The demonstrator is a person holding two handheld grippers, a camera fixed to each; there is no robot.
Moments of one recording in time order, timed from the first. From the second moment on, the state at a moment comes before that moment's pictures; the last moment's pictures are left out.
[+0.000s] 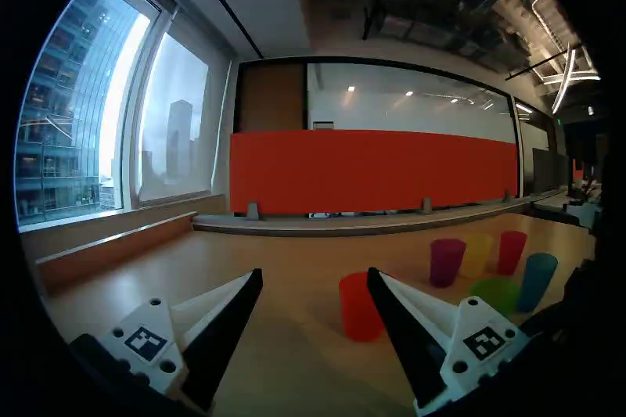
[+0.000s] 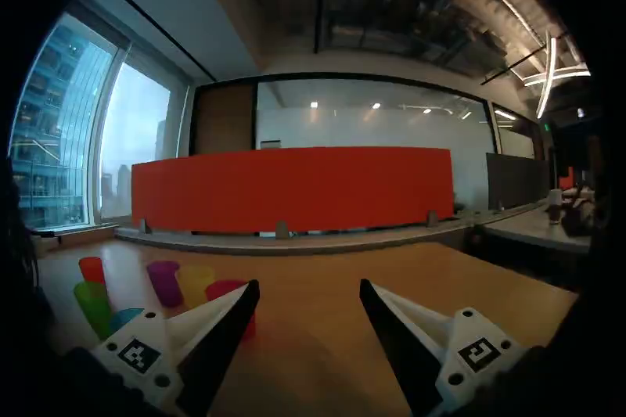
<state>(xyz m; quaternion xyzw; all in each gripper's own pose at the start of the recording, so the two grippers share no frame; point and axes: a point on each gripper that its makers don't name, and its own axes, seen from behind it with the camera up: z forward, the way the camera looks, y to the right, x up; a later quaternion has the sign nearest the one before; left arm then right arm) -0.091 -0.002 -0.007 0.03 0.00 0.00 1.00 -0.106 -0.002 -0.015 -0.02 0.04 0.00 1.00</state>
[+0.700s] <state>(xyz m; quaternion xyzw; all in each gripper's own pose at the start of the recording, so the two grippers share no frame) -0.091 -0.003 -0.007 0.03 0.00 0.00 1.00 -0.112 -0.004 -0.012 -0.03 0.02 -0.01 1.00</state>
